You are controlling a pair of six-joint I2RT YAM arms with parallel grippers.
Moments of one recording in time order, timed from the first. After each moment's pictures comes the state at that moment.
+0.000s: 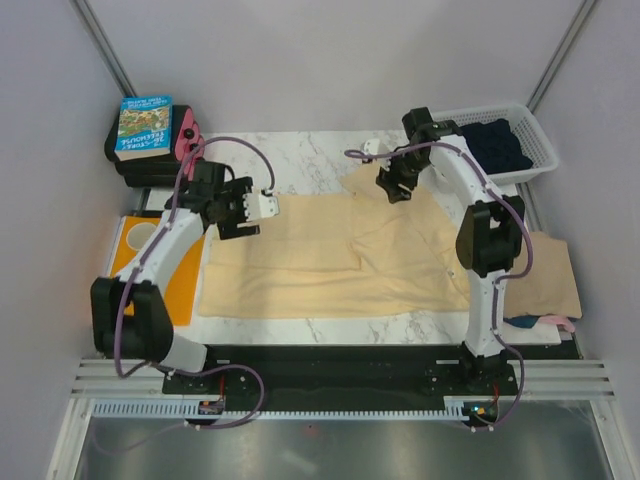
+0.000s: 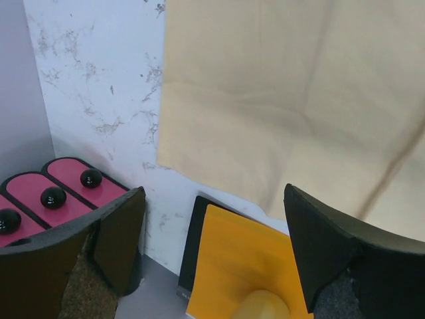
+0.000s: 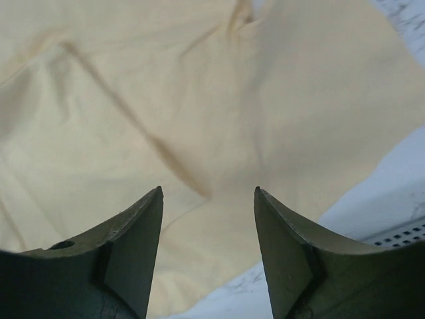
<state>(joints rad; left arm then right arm) -0.15 1.42 1.12 -0.61 0.24 1.30 0.23 2.13 2.01 -1.15 -0.43 -1.08</state>
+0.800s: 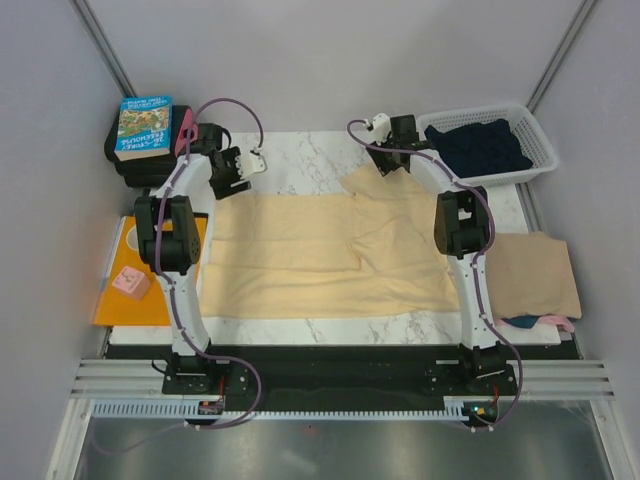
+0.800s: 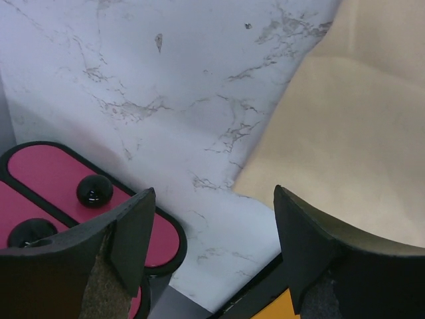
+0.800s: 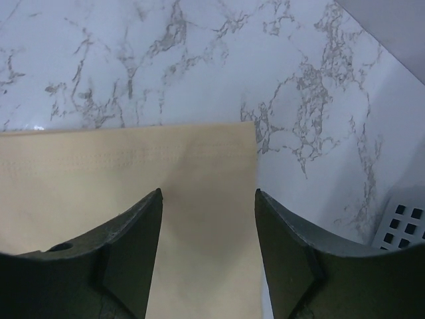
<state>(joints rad) -0.02 2.14 1.76 -0.64 0.13 1.26 0.22 2.55 2.23 -0.42 -0.09 -0.43</state>
